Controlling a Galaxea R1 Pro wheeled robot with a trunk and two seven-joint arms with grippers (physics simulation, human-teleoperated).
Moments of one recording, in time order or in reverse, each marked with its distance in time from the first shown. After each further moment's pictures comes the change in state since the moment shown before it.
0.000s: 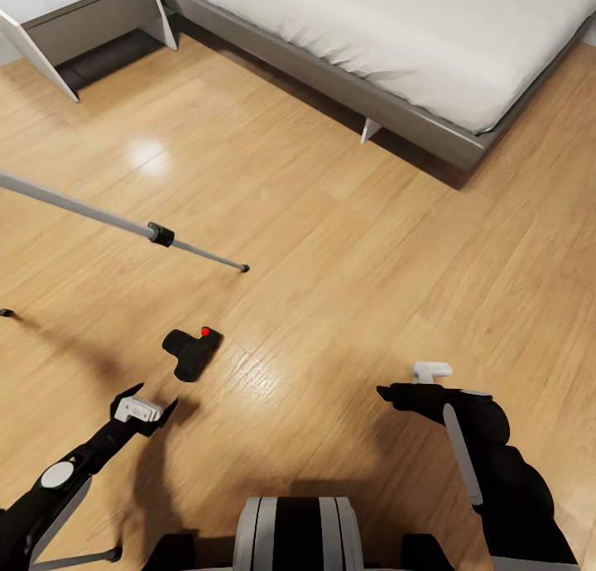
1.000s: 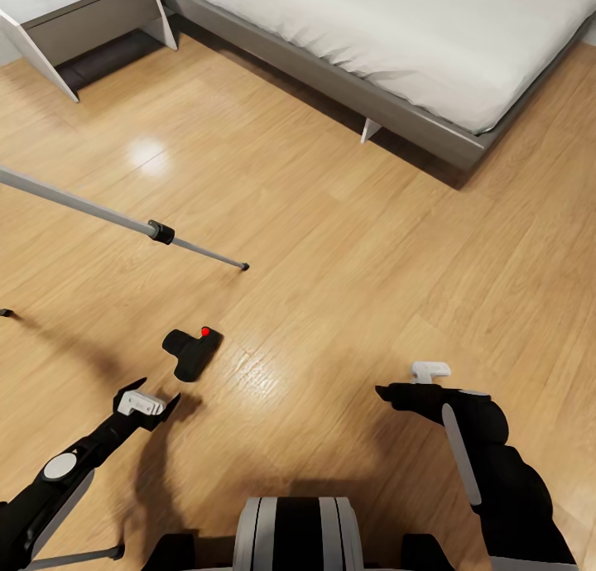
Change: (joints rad) left arm 0.000 0.003 0.001 -0.064 -0.001 0.067 0.002; right arm 0.000 0.005 0.001 0.000 0.001 -0.001 0.000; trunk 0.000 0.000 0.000
